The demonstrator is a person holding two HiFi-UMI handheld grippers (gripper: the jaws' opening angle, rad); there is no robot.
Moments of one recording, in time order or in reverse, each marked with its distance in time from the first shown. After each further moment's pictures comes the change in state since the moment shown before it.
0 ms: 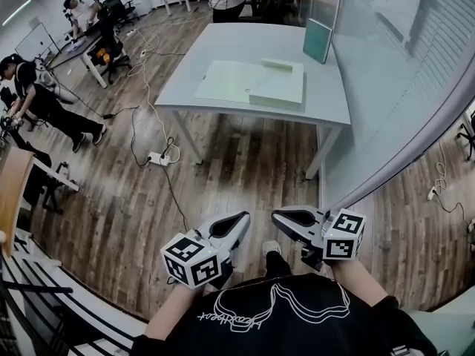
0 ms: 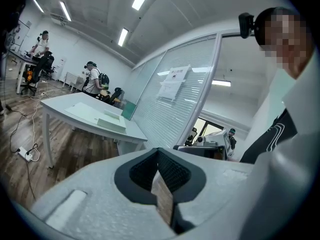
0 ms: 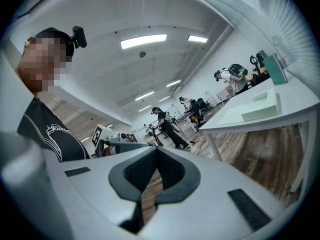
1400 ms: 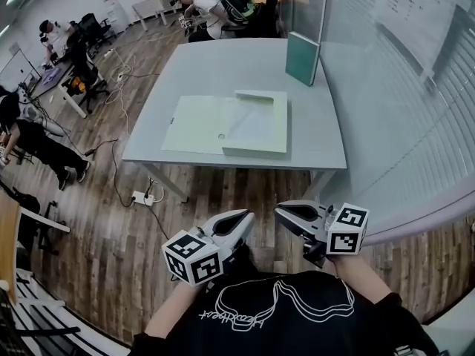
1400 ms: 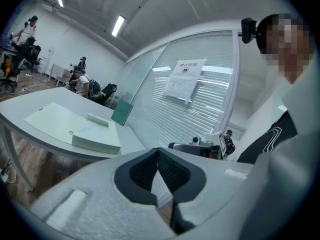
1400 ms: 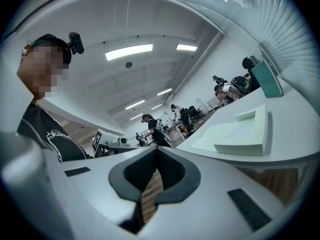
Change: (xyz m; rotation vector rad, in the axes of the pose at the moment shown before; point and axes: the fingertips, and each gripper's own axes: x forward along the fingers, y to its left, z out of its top) left arm 0.241 0.118 0.118 0.008 0.038 -0.122; right arm 0.004 -0.257 0.144 0.029 -0.091 -0.064
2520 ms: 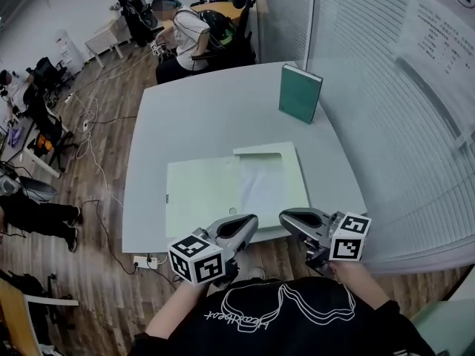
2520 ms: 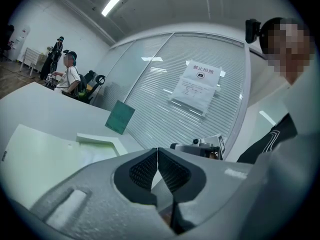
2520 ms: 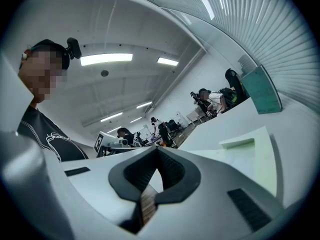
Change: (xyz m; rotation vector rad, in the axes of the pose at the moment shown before) left arm 0.105 0.216 0.160 0.033 0.142 -0.246; right arm 0.145 -0.186 0.135 0.047 -0.171 -0.240
